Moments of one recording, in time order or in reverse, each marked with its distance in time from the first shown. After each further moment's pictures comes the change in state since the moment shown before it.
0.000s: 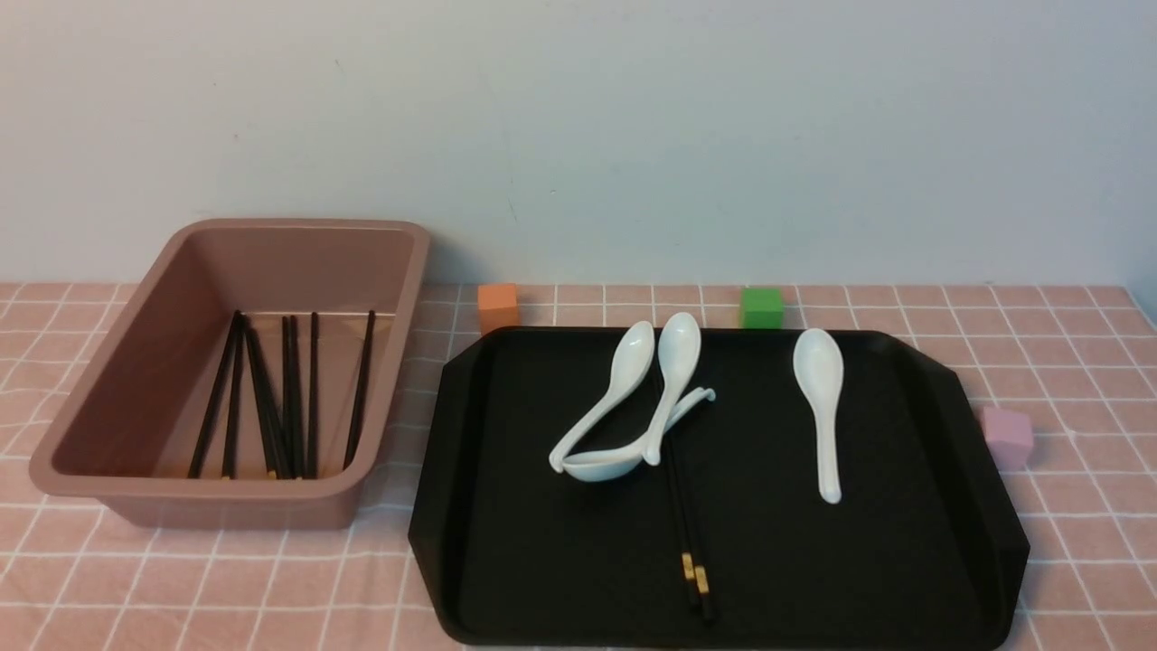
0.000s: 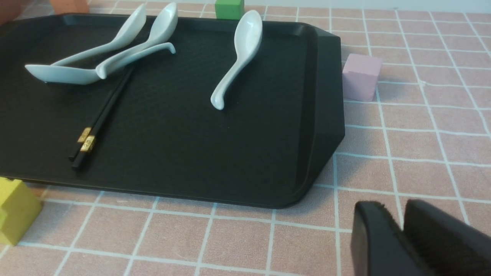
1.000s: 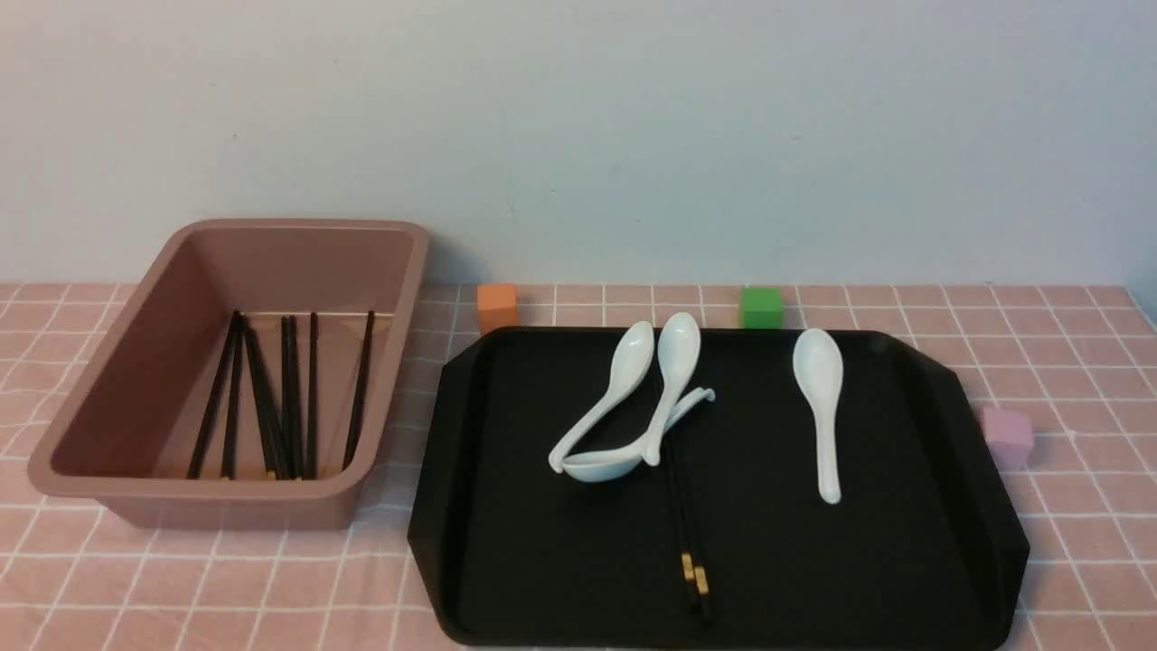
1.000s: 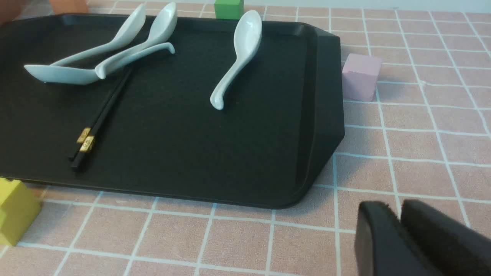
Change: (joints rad) right arm 0.000 0.000 0.000 0.000 0.000 0.000; left arm 0.000 0.000 0.000 0.000 0.004 0.000
